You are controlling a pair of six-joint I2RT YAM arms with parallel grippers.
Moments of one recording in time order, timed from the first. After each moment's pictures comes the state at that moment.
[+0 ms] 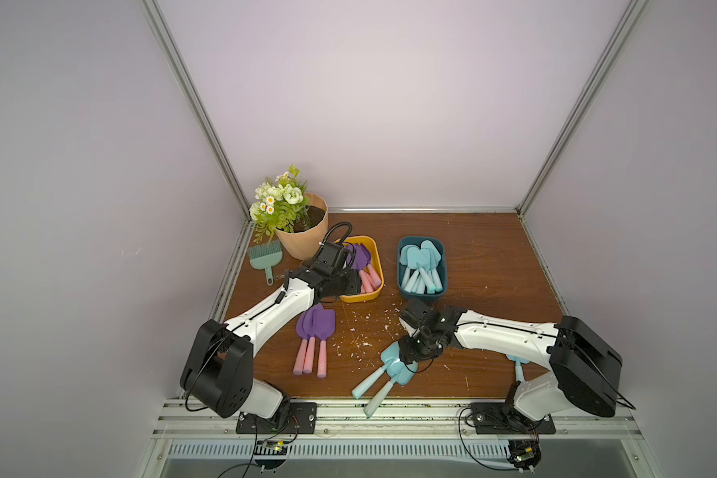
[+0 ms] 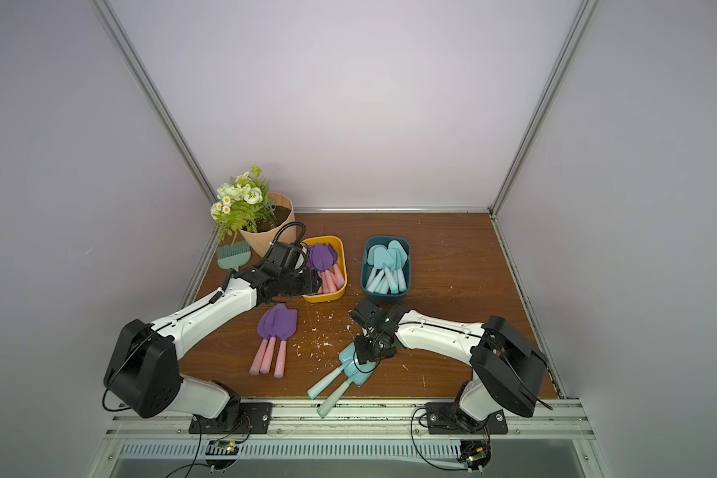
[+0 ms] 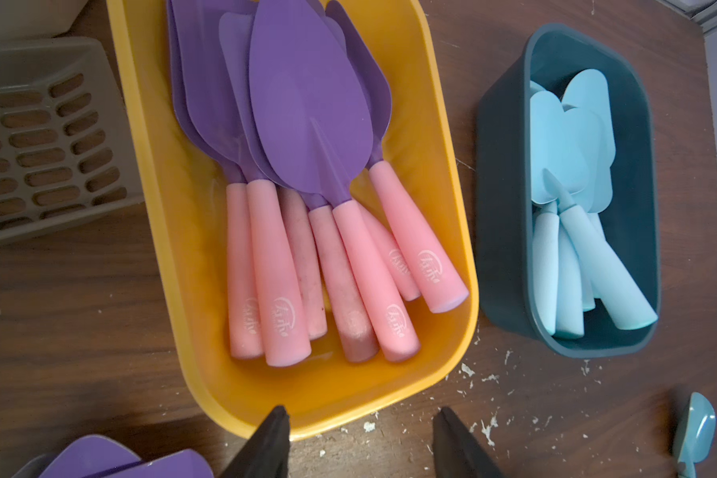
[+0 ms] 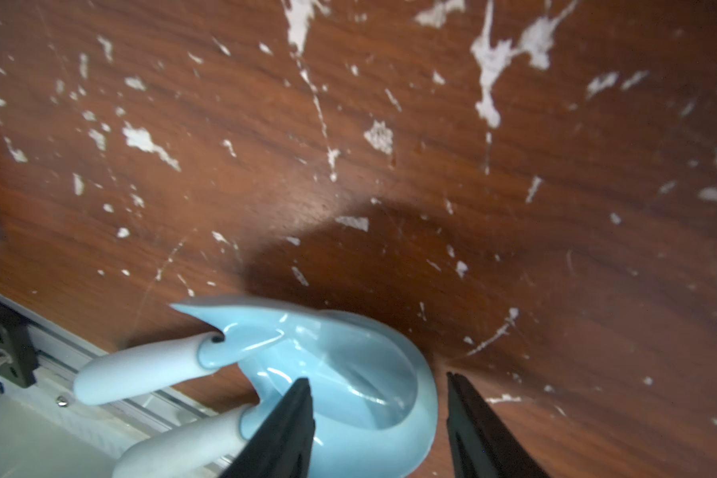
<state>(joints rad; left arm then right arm) -0.48 1.46 1.02 -0.47 0.08 -0.55 0.98 1.51 0.86 -0.55 -0.11 0.67</state>
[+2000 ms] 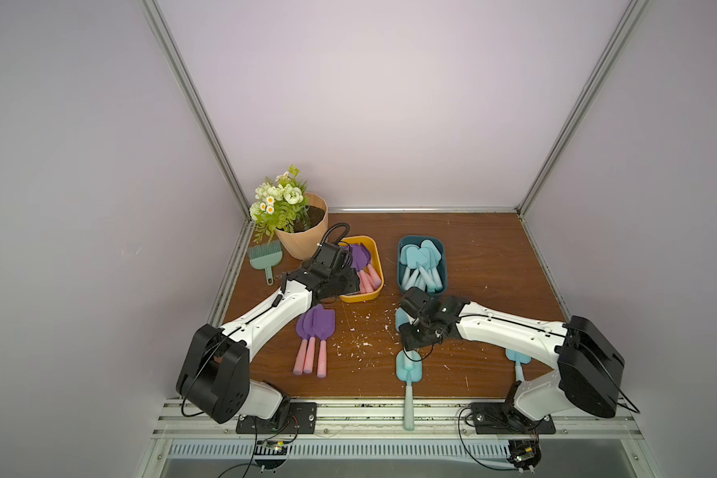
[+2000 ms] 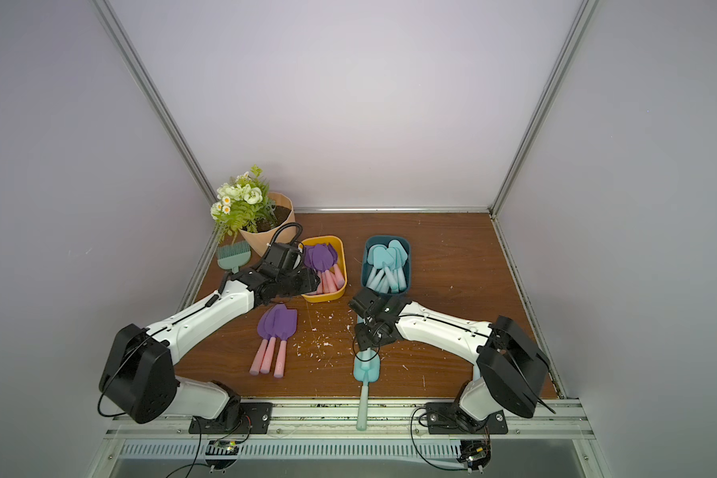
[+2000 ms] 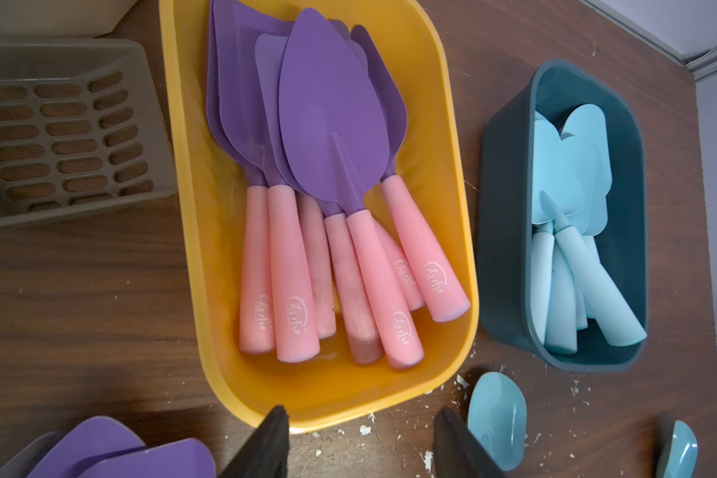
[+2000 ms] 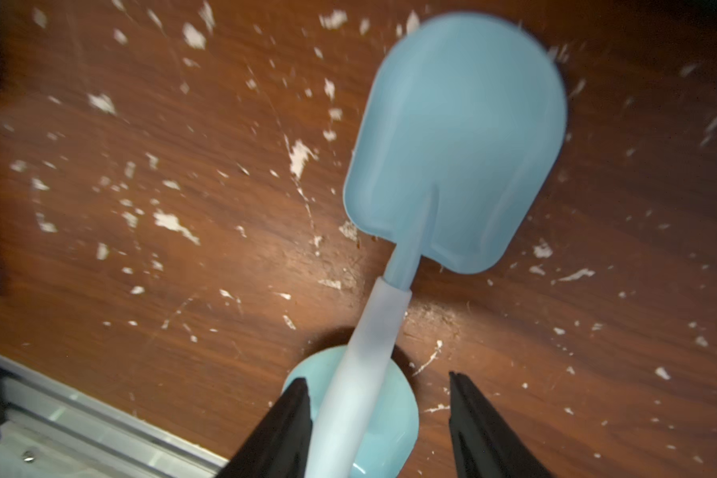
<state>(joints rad) -0.48 1.44 1.00 -0.45 0.05 -0.62 0.96 1.52 0.96 -0.66 0.06 0.60</state>
